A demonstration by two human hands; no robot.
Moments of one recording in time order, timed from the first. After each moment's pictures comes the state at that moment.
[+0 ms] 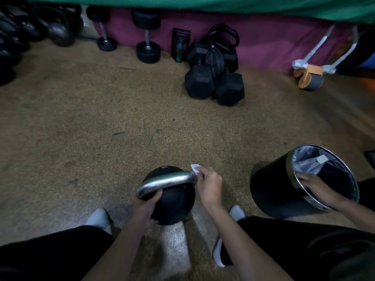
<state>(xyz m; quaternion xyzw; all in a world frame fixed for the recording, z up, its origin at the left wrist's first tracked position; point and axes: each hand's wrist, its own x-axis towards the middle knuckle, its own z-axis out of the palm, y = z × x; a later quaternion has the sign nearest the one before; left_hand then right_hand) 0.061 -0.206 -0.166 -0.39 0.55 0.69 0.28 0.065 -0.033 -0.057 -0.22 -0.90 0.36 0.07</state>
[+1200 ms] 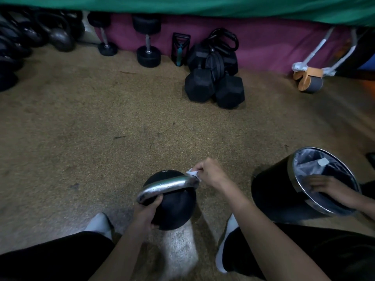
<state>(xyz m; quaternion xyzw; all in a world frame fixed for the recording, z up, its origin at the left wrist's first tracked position) 0.060 -0.205 -0.164 -0.39 0.56 0.67 0.29 0.014 -0.002 -0.031 -0.13 -0.93 0.28 -0.19</state>
